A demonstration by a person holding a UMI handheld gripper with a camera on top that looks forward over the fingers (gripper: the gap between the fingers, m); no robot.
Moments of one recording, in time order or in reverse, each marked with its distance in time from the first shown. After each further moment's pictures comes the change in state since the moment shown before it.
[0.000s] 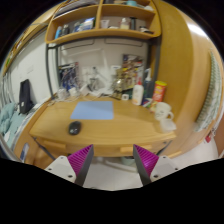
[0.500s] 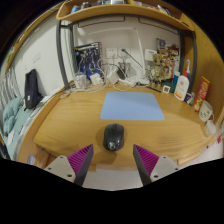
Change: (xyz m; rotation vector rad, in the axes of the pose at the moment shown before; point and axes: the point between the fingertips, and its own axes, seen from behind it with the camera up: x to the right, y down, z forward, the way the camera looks) arm -0.196 0.004 0.161 -0.102 -0.144 -0.014
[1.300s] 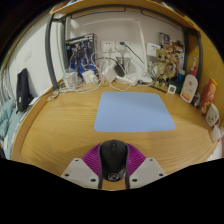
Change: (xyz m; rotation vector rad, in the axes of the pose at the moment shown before) arm 0.003 -0.026 0.096 -0.015 0.059 0.013
